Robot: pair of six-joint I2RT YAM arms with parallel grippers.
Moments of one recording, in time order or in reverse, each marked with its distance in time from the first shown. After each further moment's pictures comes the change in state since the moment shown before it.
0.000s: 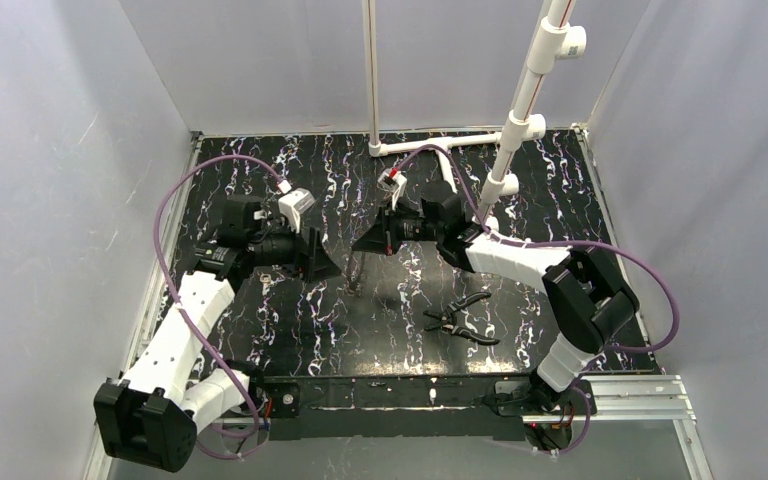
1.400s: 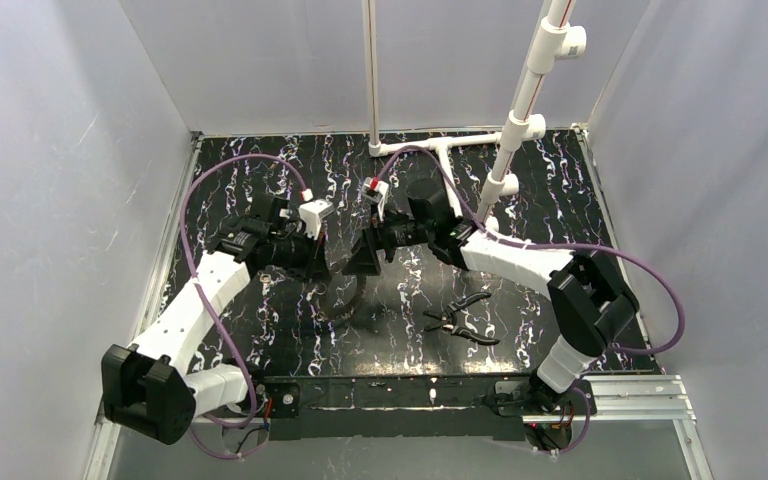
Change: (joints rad) left arm -0.146 0.130 0.052 -0.100 -0.257 0.067; right arm 0.063 0.003 0.077 -0.163 -0.072 -0.148
